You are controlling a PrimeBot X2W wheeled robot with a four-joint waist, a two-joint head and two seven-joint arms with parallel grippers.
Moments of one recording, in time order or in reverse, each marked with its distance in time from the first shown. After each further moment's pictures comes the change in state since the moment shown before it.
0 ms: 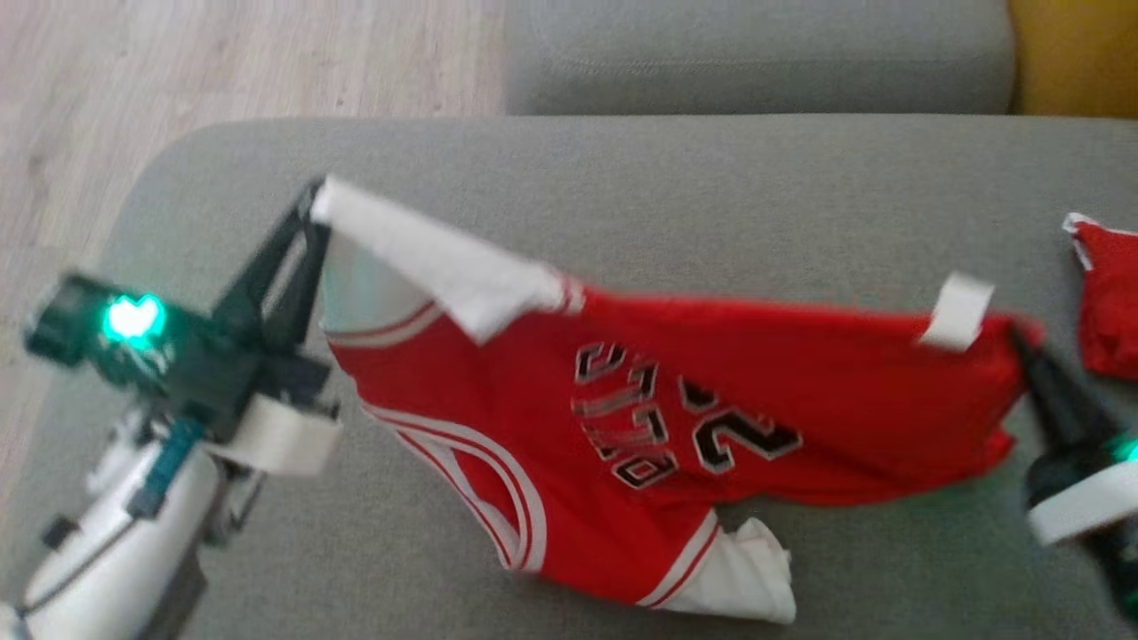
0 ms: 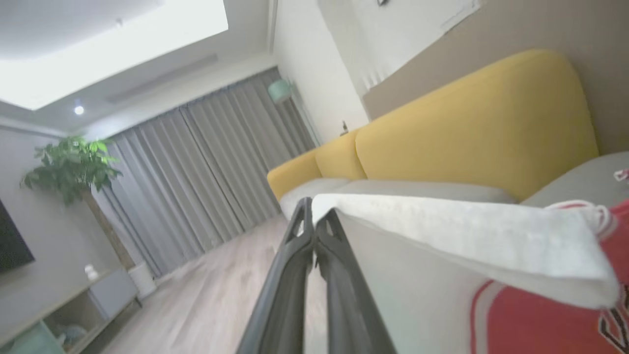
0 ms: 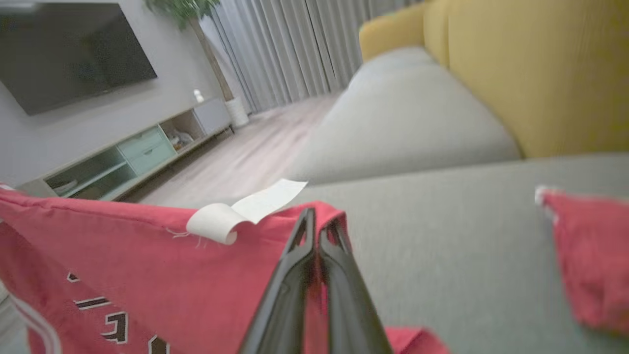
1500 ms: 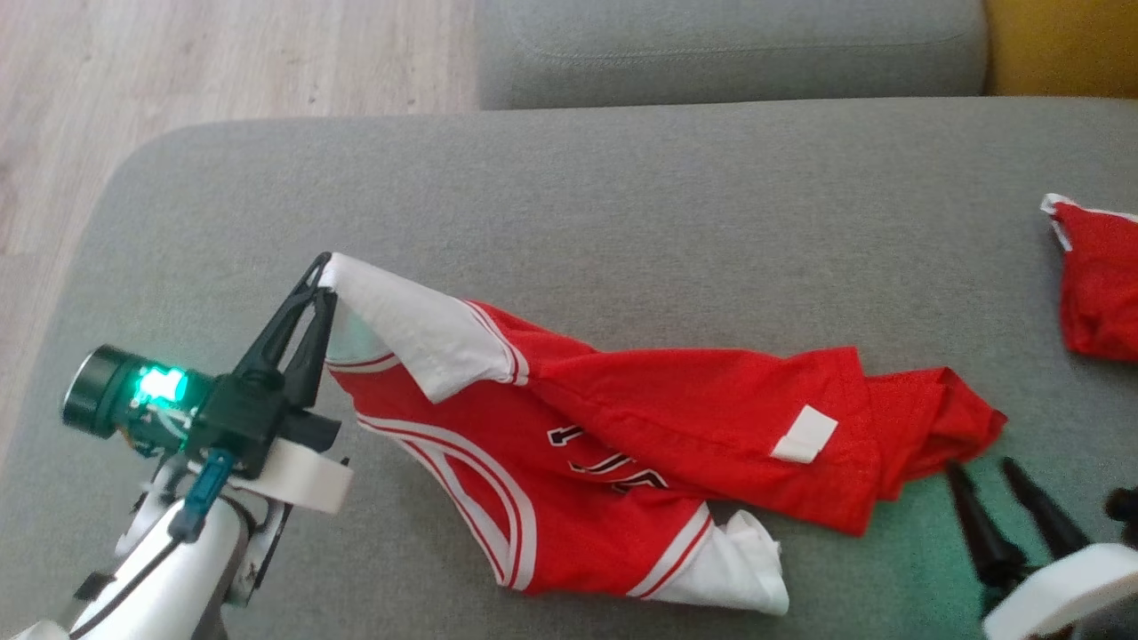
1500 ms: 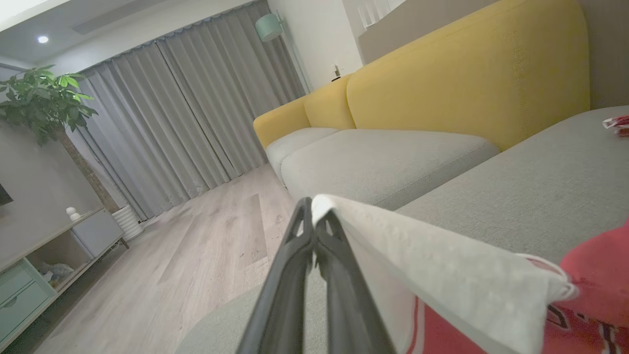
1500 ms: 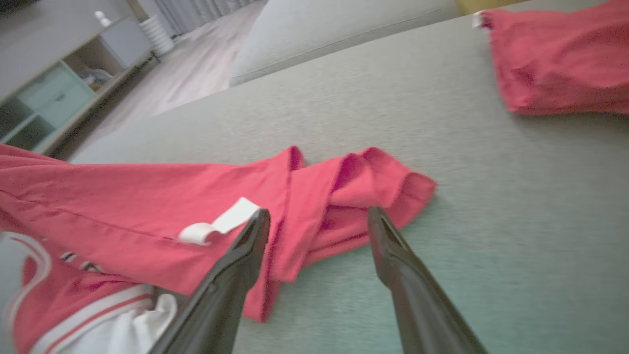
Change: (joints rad) left arm 0.091 -0.038 0.003 0.077 0.005 0.015 0.033; right arm 0.221 0.244 -0.232 -0.017 -0.245 0.000 0.244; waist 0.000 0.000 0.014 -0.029
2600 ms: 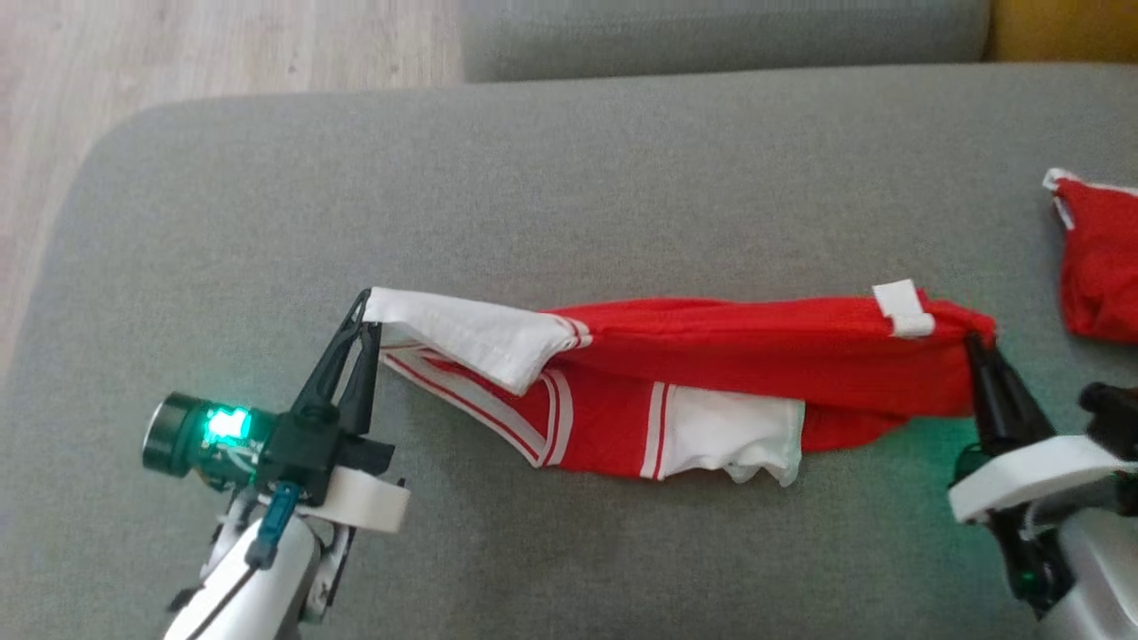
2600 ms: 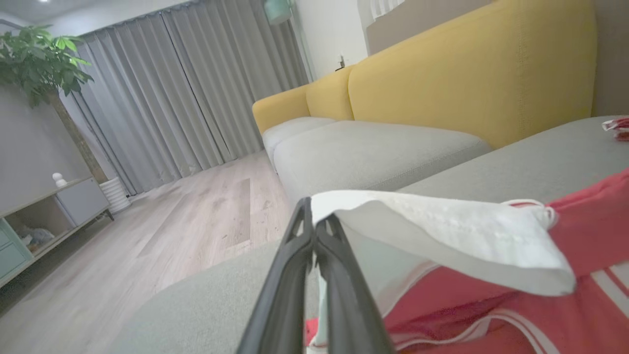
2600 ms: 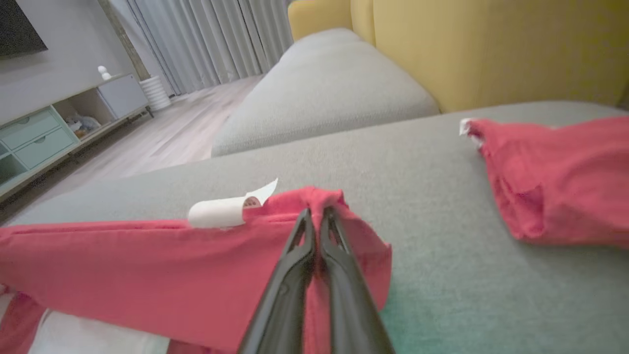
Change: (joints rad) left arm 0.012 -0.169 -0.008 0.206 0.027 0.051 -0.157; right arm -0.411 0.024 0.166 0.466 -0.061 0.000 -0.360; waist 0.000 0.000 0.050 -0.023
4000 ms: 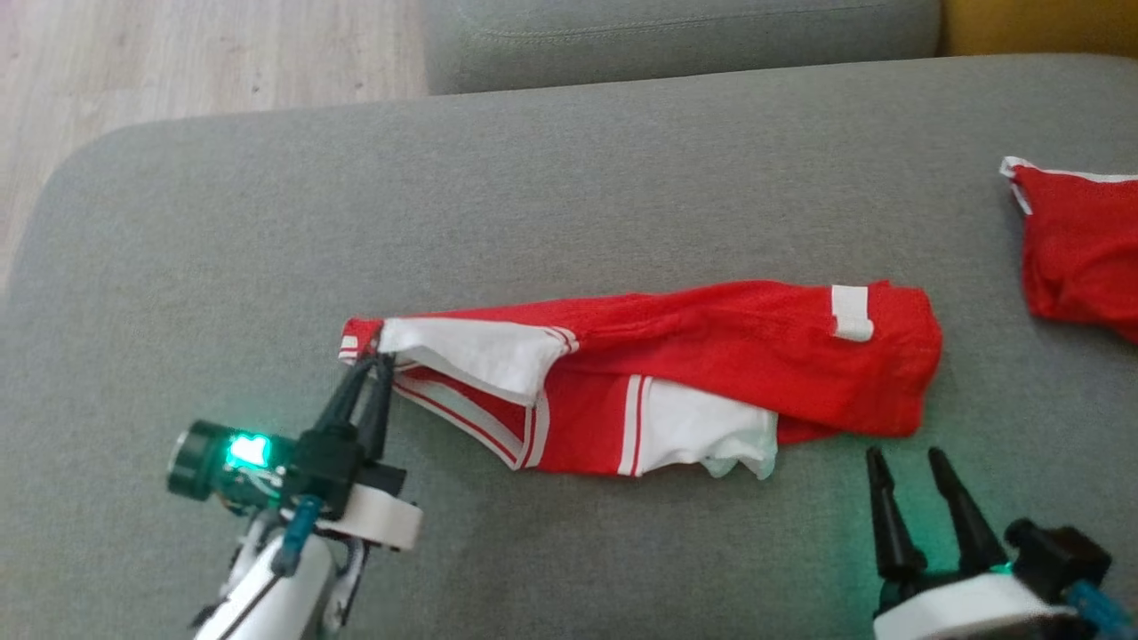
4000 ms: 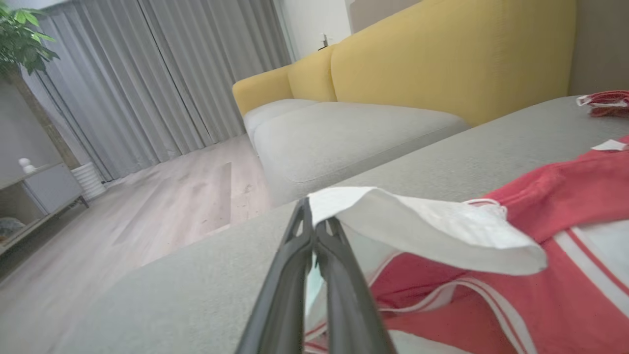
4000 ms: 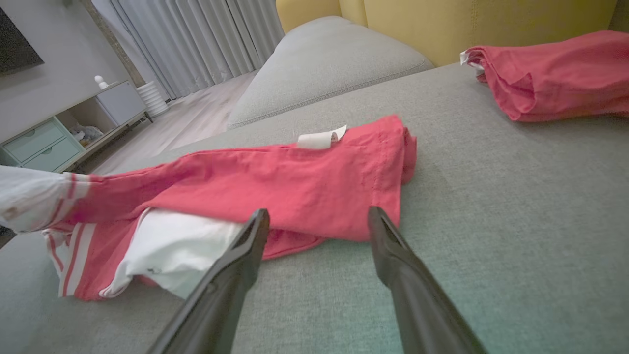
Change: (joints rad) left arm 0.010 -0.062 0.000 0.129 0.018 -0.030 -0.033; right arm 0.347 0.222 -0.119 -0.300 -0.213 0.000 0.000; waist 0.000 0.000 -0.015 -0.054
